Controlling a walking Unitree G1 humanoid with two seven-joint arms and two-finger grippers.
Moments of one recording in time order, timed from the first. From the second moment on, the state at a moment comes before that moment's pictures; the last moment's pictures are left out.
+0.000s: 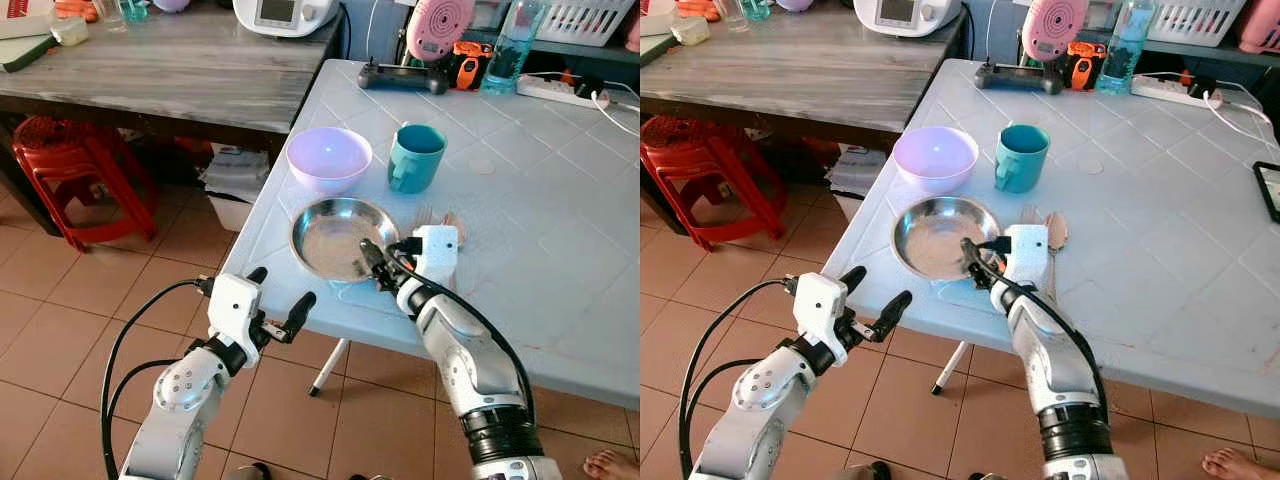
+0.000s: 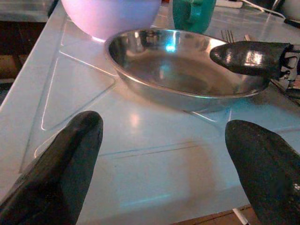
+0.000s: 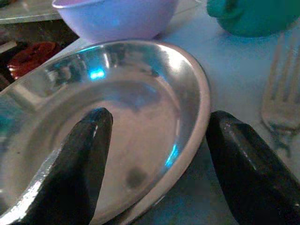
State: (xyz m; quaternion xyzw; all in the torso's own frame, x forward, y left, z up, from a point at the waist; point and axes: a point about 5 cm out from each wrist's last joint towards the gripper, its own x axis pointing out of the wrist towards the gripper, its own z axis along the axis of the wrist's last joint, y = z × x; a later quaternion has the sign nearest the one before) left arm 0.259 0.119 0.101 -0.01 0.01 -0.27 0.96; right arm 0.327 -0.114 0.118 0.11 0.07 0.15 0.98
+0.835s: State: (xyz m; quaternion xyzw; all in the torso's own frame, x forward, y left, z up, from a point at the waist) left arm 0.259 0.117 0.103 -0.01 0.01 -0.28 0.96; right arm 0.330 -0.112 0.118 0.18 0.09 0.15 0.97
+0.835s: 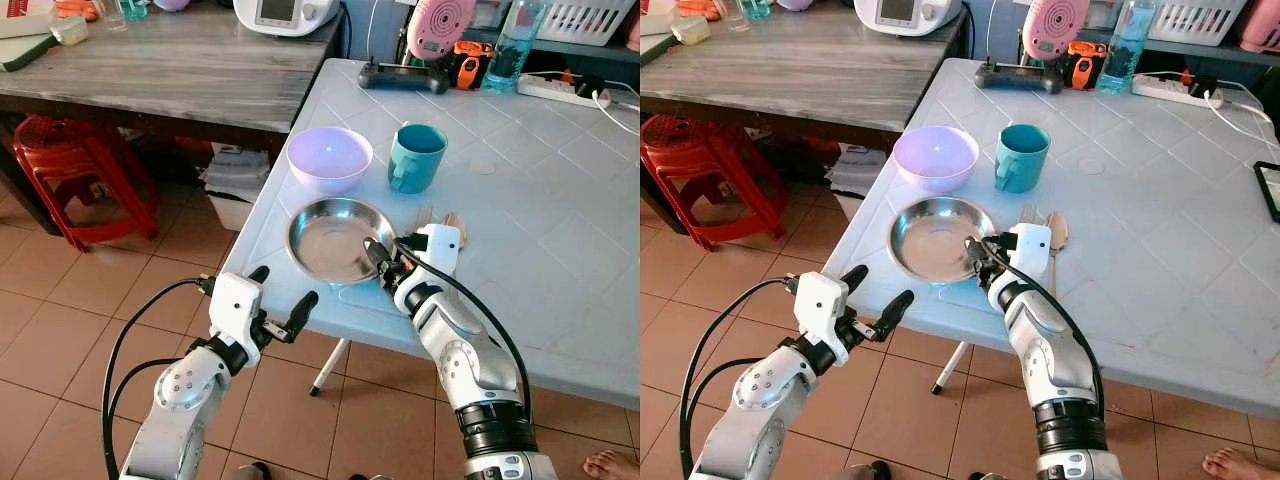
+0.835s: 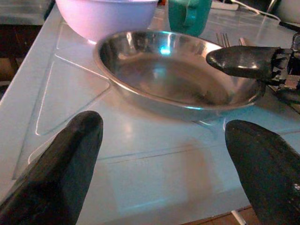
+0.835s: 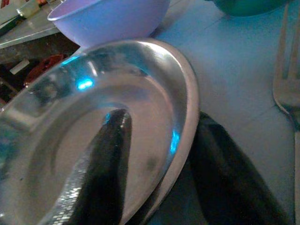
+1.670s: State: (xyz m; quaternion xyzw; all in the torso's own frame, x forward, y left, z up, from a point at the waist) left arm 0.257 0.116 0.106 -0.02 0.00 -0.30 0.95; right arm 0.335 -0.115 0.124 0.20 0.08 0.07 0.97
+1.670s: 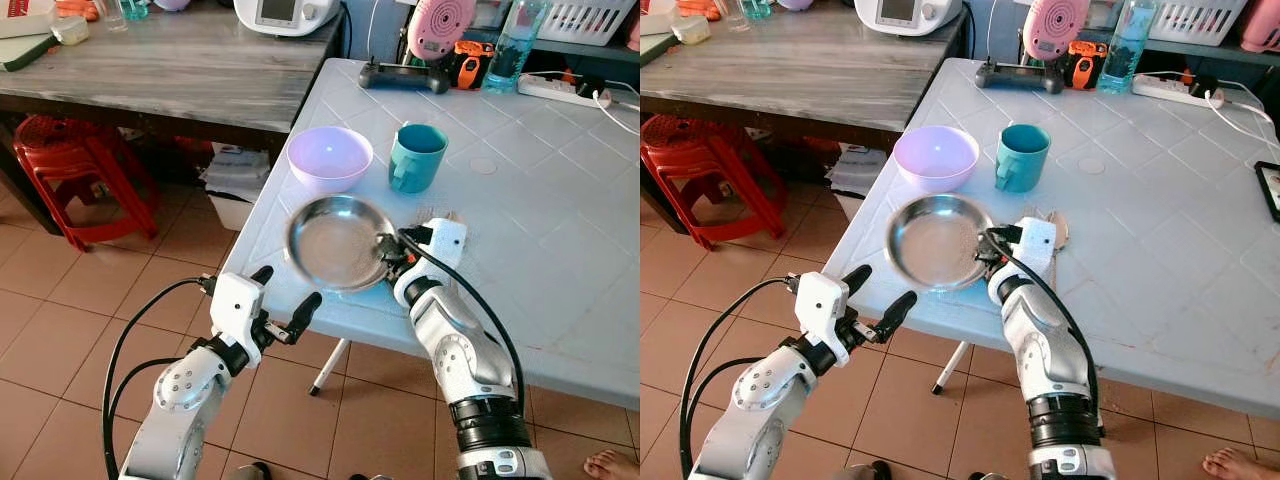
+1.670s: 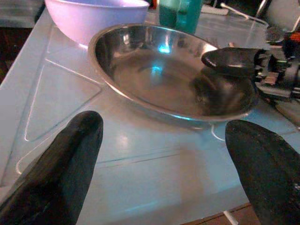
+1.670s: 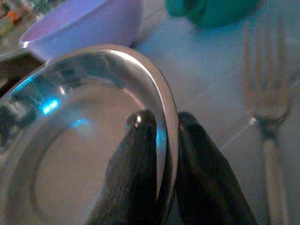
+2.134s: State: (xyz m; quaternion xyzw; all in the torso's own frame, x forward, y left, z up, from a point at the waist) left arm 0.273 0.127 0.110 -0.01 -0.01 -0.22 0.97; right arm 0.328 -0.125 0.136 0.15 0.04 0.04 0.99
